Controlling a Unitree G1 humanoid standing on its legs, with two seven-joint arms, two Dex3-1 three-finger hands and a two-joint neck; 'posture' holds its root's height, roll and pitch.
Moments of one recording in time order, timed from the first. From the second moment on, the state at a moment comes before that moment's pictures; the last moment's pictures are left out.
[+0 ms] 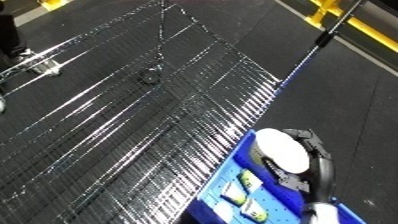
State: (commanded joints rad) left arm -0.11 0.36 -0.13 0.14 -0.80 -0.05 -0.13; right arm -0.07 -0.49 -0.20 0.12 0.45 -0.43 -0.50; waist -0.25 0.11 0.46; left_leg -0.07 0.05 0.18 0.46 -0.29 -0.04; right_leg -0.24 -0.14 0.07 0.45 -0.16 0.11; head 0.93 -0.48
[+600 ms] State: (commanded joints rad) left arm -0.12 0.32 -0.17 0.21 -0.82 -0.06 -0.15; right arm -0.01 -0.50 -0.25 0.37 0.61 -0.52 -0.43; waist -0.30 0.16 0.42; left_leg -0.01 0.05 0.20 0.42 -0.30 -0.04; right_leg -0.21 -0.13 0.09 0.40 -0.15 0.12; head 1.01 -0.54
